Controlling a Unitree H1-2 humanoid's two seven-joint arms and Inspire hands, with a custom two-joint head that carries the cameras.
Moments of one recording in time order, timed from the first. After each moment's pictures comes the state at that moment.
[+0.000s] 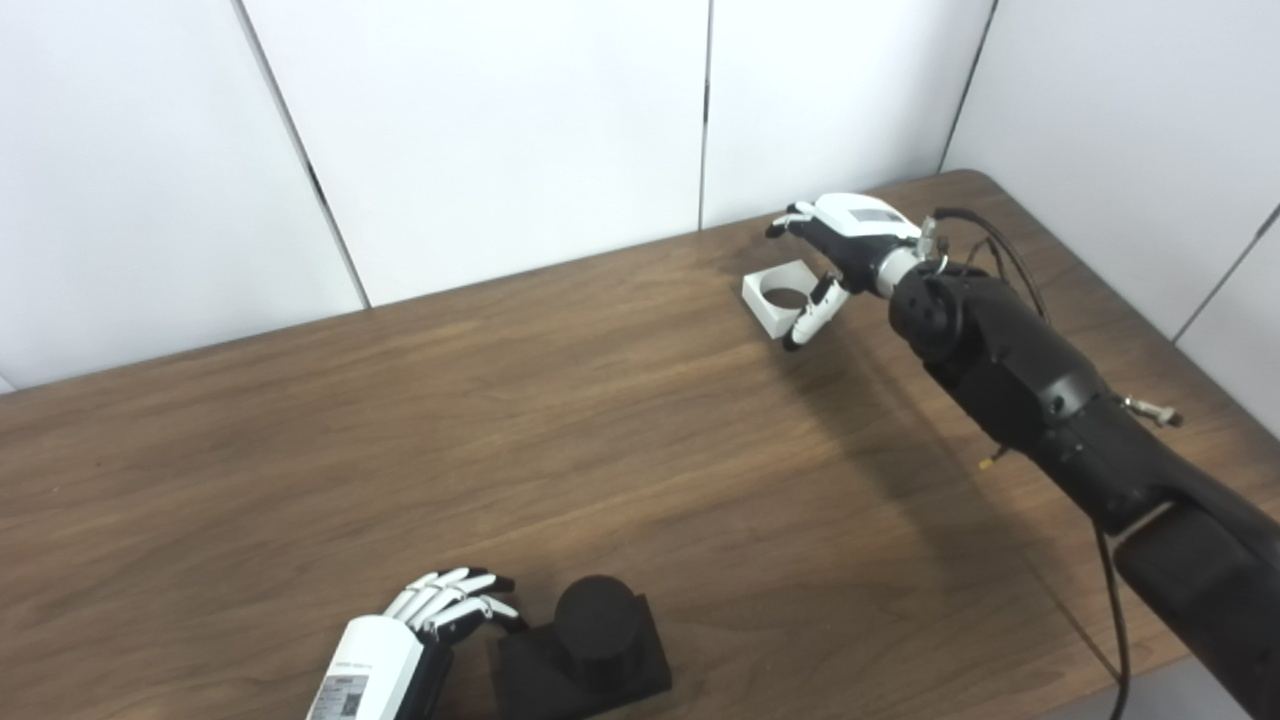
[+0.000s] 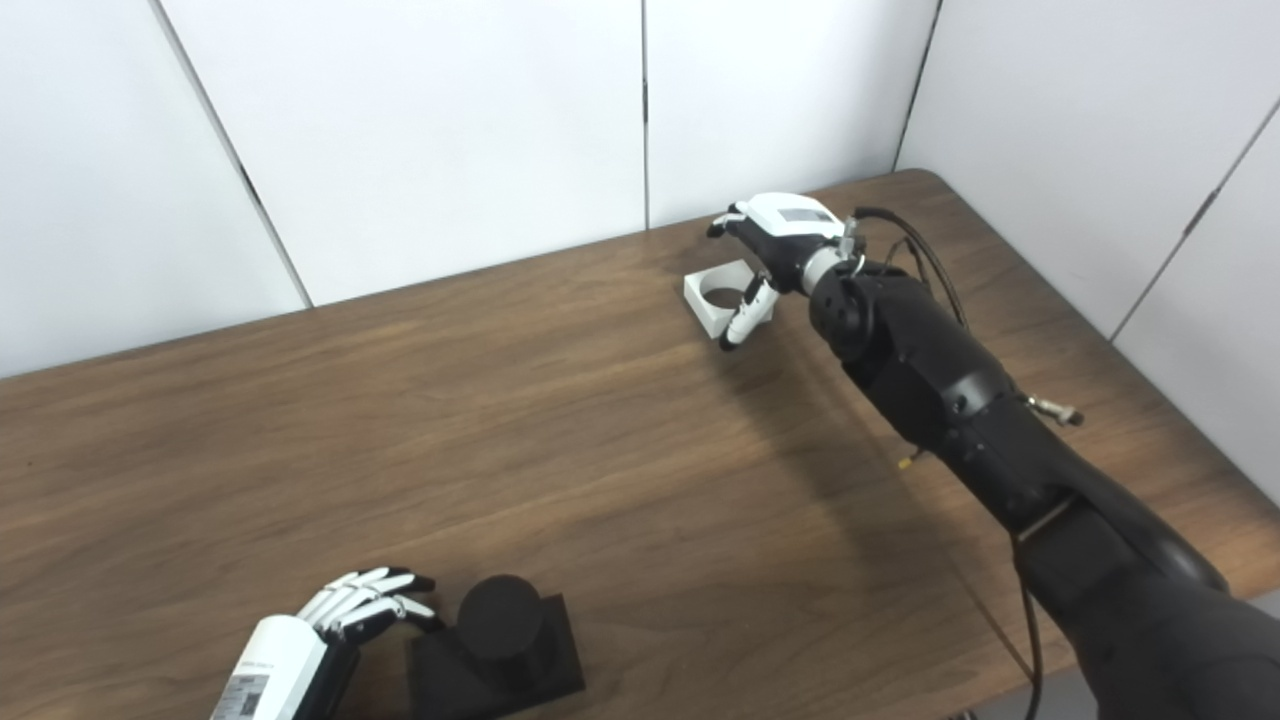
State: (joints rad) left arm 0.17 0.29 -0.37 -0.19 0.82 -0.25 0.02; right arm -0.55 -0.64 0.30 0.27 -0.70 0.34 0.29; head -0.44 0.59
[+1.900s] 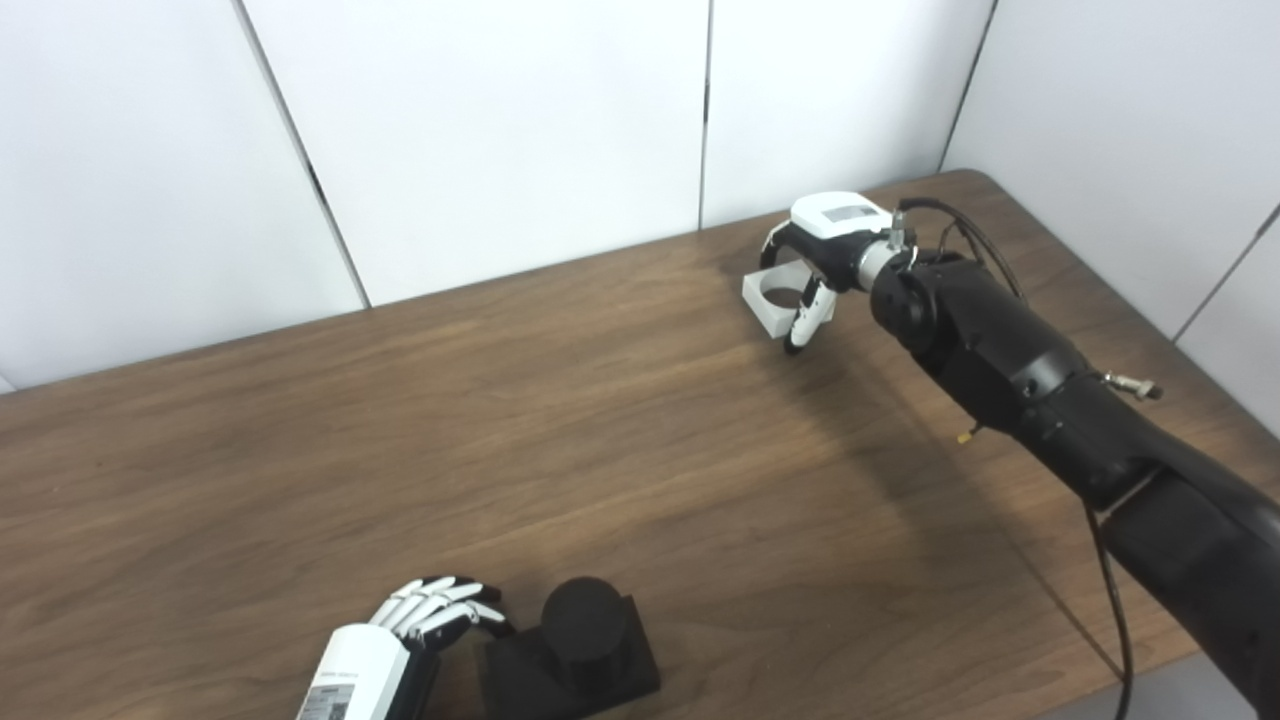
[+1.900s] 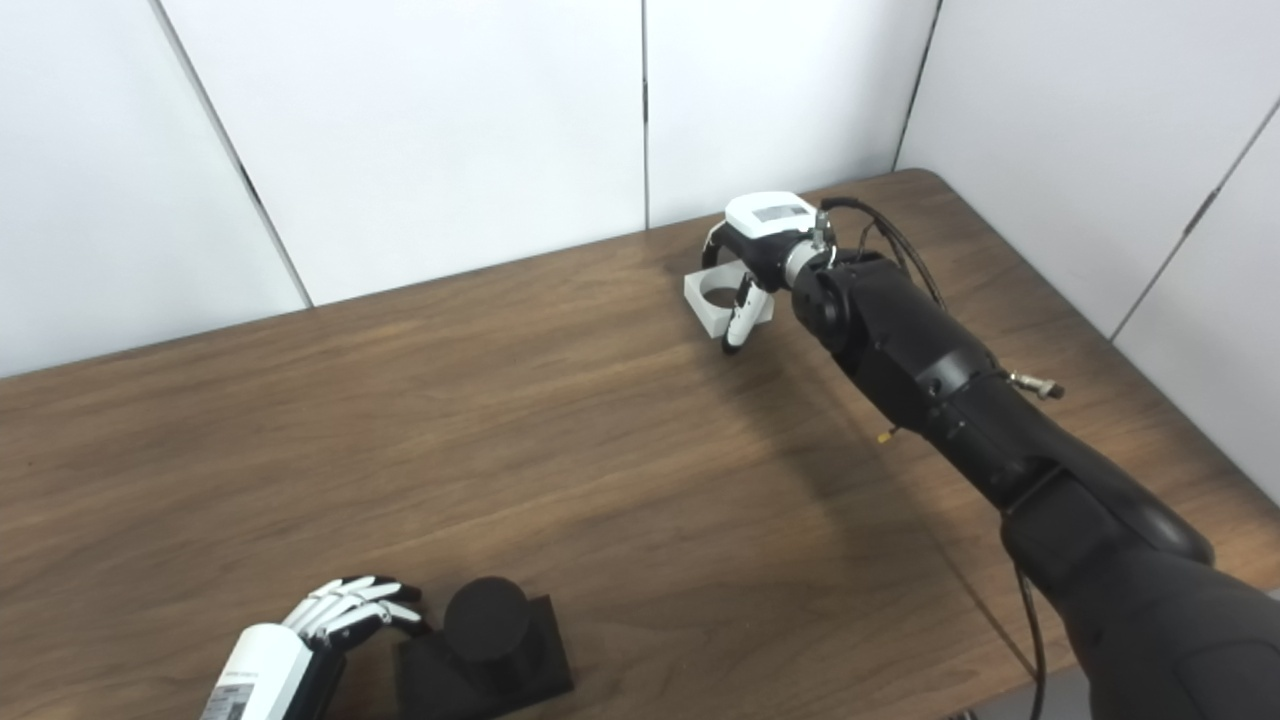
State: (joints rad) left arm 0.19 0.28 -0.34 -0.22 0.83 -0.24 0.00; right arm -0.58 -0.64 0.36 0.32 -0.80 0.28 0.33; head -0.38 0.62
